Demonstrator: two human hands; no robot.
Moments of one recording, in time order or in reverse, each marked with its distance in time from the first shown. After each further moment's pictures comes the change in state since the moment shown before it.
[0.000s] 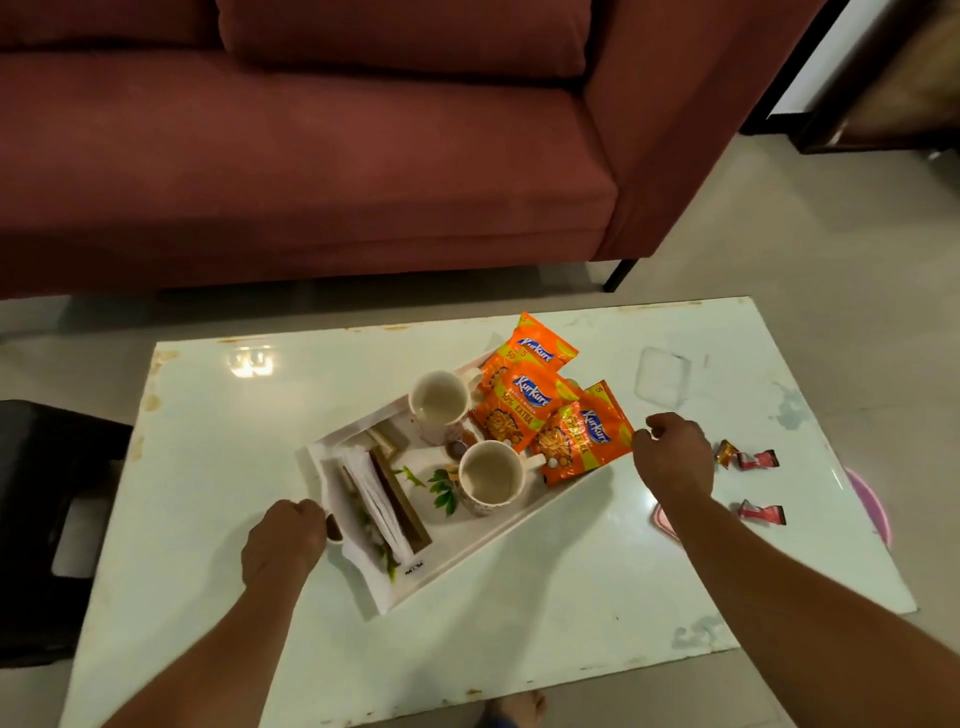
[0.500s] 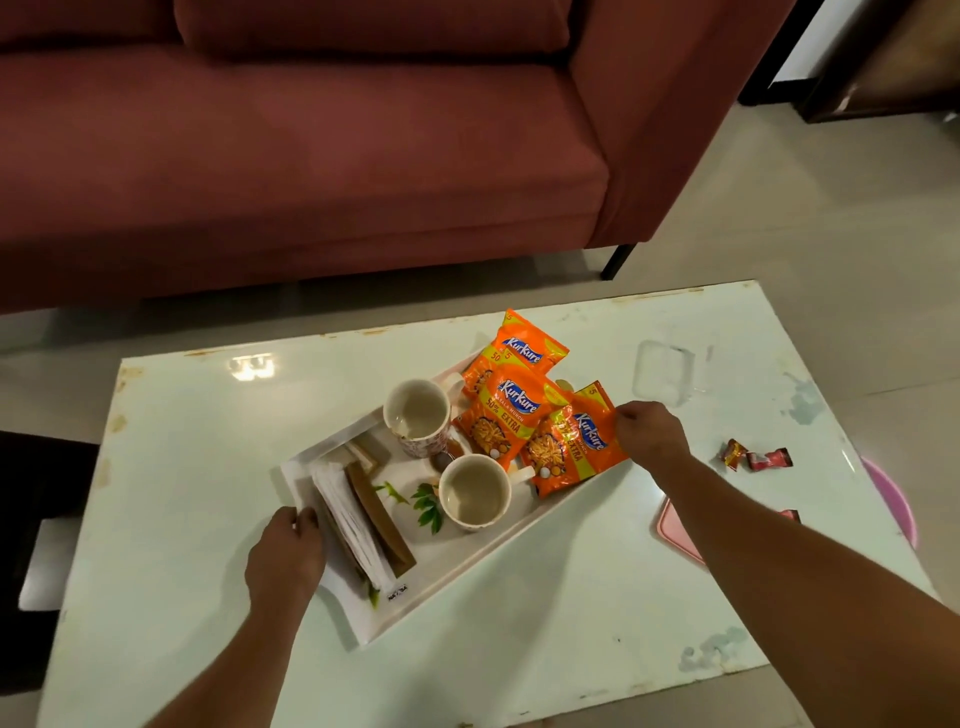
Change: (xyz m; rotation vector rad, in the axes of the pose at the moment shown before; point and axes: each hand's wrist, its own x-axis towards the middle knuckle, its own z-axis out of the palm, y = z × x) left_hand 0.009 0.009 0.040 -0.113 0.140 0.123; right_hand 0.061 -0.001 0.025 -0.058 -0.301 -0.017
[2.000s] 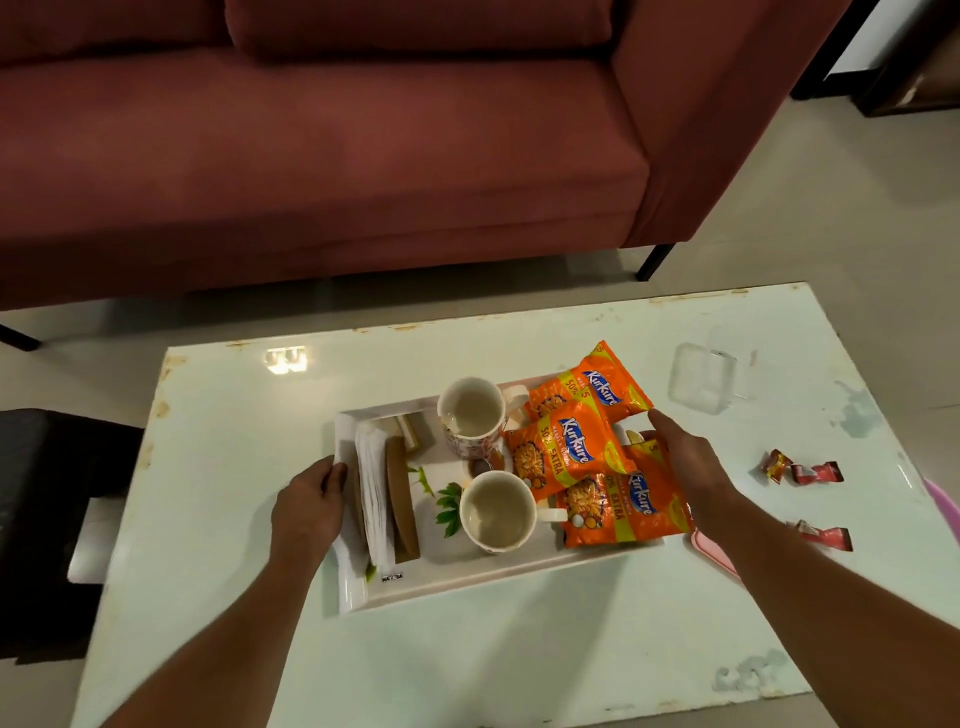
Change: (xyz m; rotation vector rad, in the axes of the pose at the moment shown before) left_hand 0.031 0.015 -0.013 -0.020 0.040 0.292; right_hand -0.019 0.020 0.009 0.559 -0.161 0.222
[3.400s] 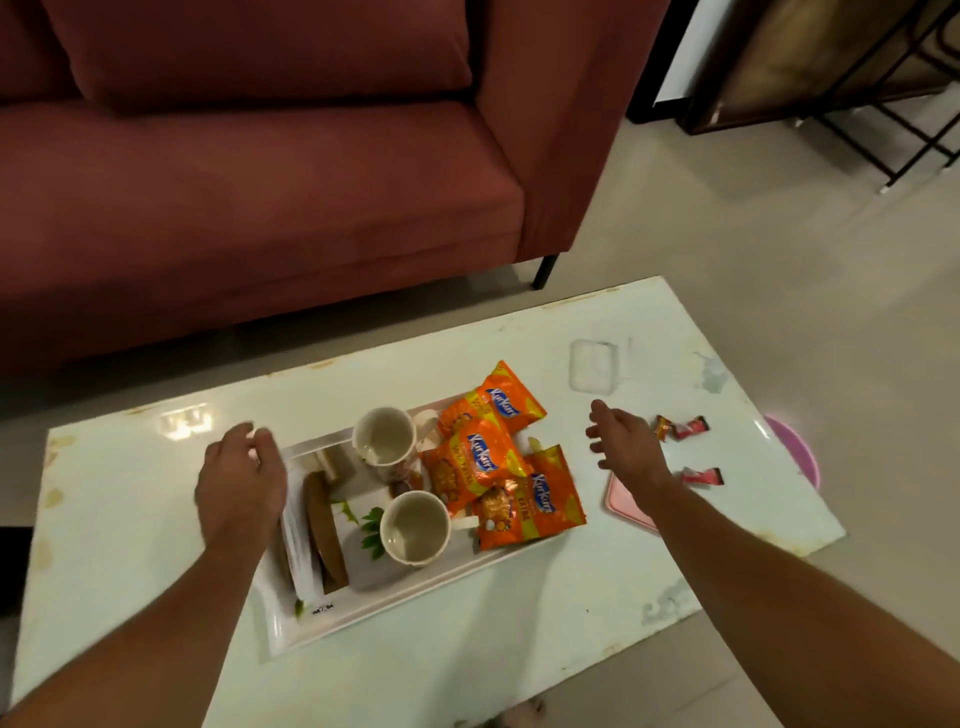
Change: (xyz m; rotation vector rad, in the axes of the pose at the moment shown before) left_hand 0.023 0.078 -0.045 -0.048 0.119 0.106; right_hand -0.061 -0.009 -0.022 -0.068 0.253 -0.205
